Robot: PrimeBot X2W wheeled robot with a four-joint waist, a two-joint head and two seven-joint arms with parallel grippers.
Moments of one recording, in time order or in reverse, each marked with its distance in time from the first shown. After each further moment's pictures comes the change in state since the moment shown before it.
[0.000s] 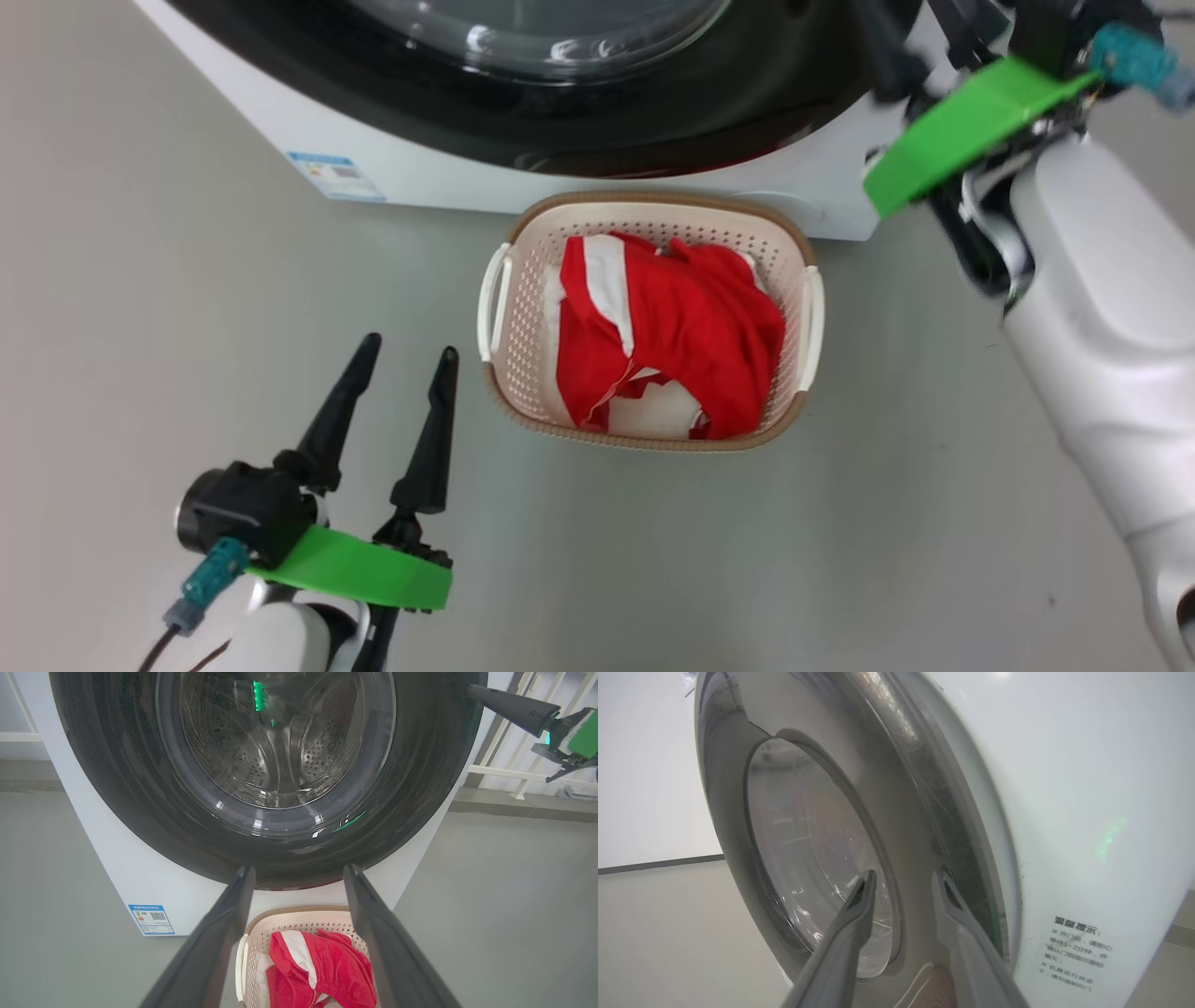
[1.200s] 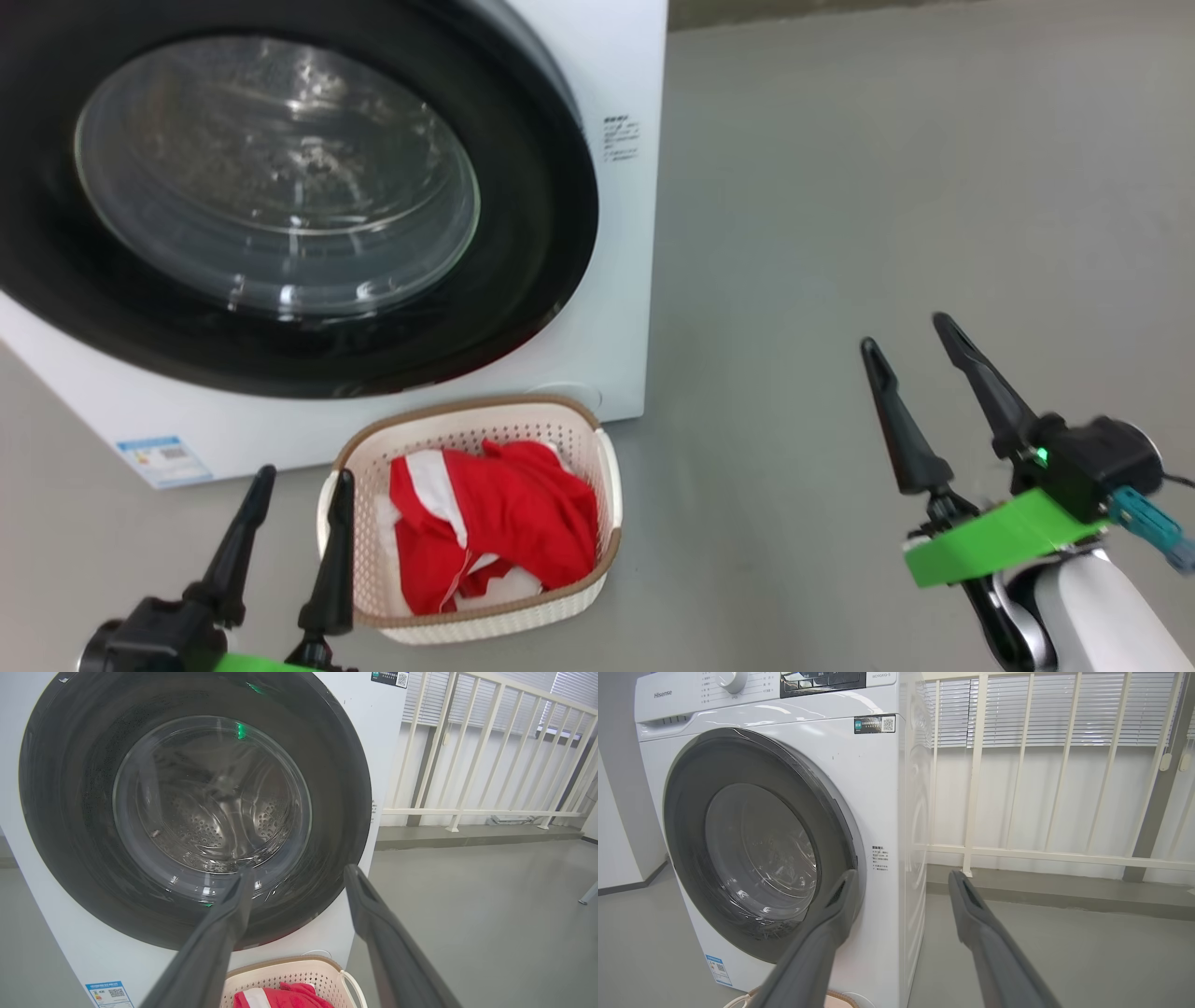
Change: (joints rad) left arm 0.242 0.039 0.162 -0.067 0.052 0.000 0.000; right arm 0.824 0.052 -0.304 -0.526 -0.183 0.000 0.000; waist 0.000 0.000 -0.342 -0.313
